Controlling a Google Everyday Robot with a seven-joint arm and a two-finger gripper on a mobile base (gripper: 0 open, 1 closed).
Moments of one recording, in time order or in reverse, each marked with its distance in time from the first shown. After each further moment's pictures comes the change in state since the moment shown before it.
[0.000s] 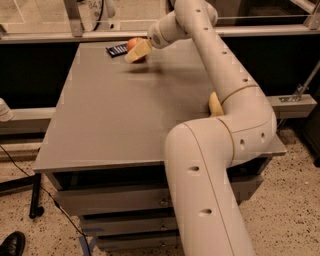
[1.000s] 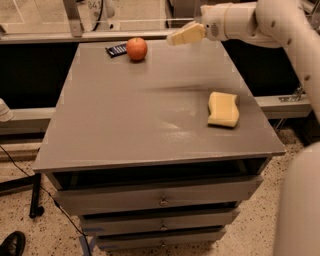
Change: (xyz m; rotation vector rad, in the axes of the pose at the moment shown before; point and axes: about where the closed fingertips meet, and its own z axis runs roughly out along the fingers) arm 0.003 -0.012 -0.198 0.098 -0.324 0.022
